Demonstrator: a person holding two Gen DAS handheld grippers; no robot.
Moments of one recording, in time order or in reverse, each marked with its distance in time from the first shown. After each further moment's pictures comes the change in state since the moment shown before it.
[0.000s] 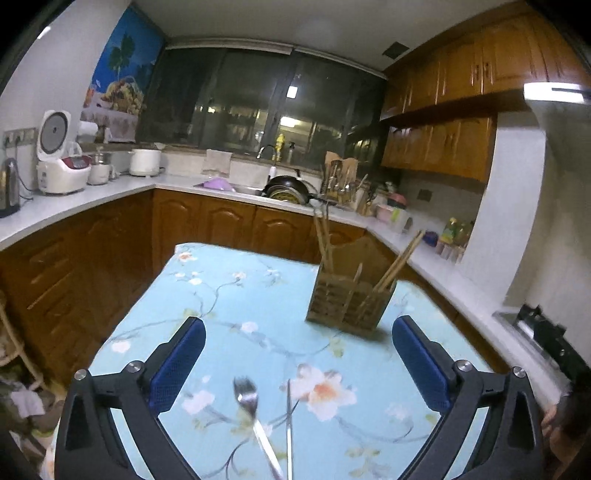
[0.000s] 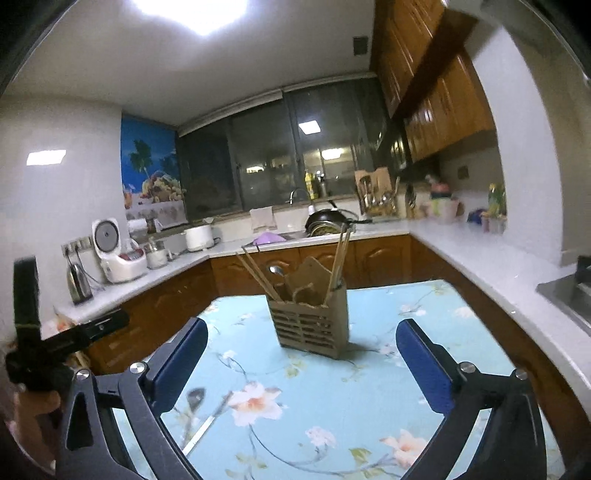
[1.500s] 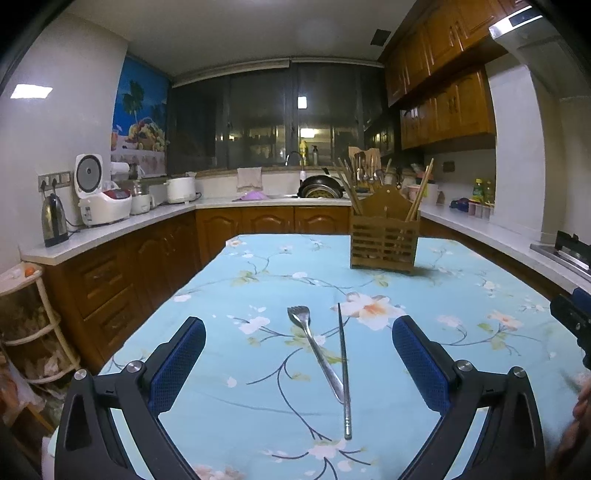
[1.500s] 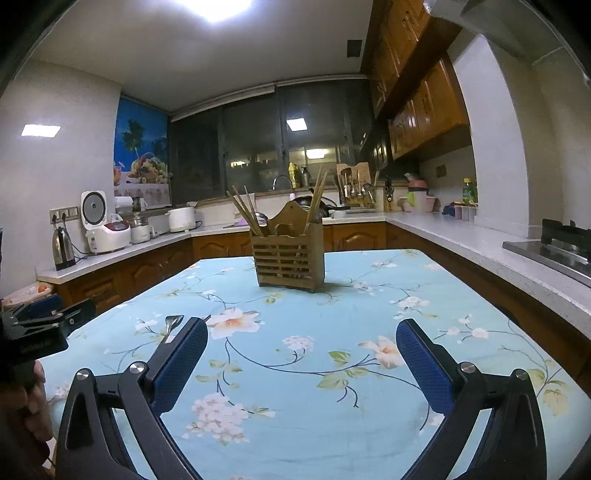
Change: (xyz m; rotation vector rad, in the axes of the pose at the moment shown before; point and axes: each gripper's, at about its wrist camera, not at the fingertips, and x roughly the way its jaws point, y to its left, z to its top) left arm -0.073 0.006 -0.094 0.191 -0.053 0.149; right arm -0.048 0.005 -0.102 -0.032 -0.001 -0.083
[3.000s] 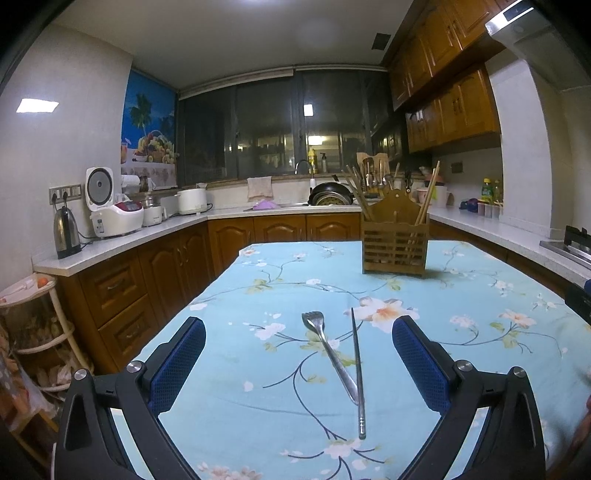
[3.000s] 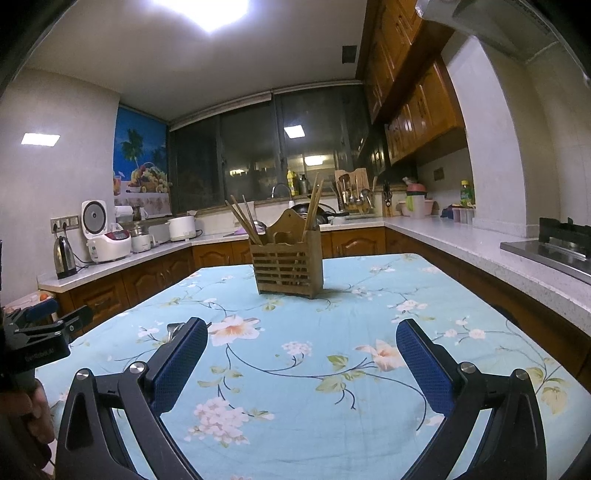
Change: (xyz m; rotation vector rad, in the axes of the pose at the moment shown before) left arm 0.007 0.022 -0.011 0.032 -0.028 0.026; right arm -0.007 -0.001 0.006 0.021 -0.022 0.000
